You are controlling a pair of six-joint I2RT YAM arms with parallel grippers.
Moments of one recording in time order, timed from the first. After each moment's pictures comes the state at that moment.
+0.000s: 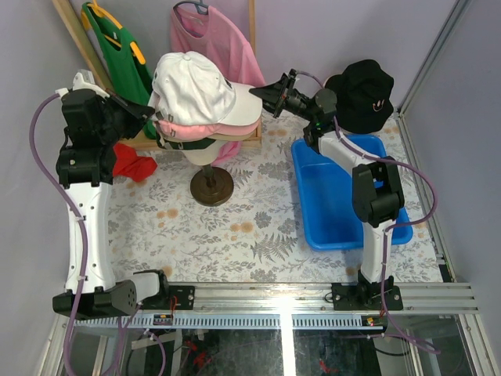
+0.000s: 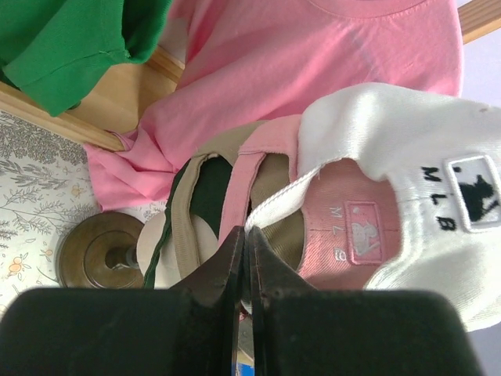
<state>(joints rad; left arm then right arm) 0.12 1.21 1.64 -0.70 0.23 -0.77 0.36 2.08 1.67 0.91 -0.84 2.06</state>
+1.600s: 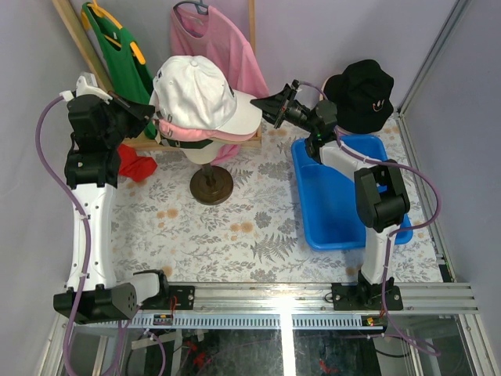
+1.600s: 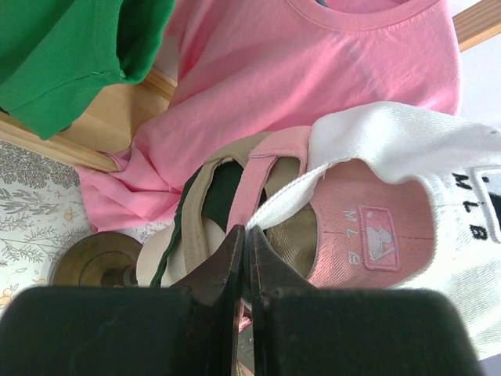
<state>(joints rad) 0.12 1.19 1.50 -0.52 0.23 -0.78 0.37 2.01 1.46 0.98 -0.79 1.98</state>
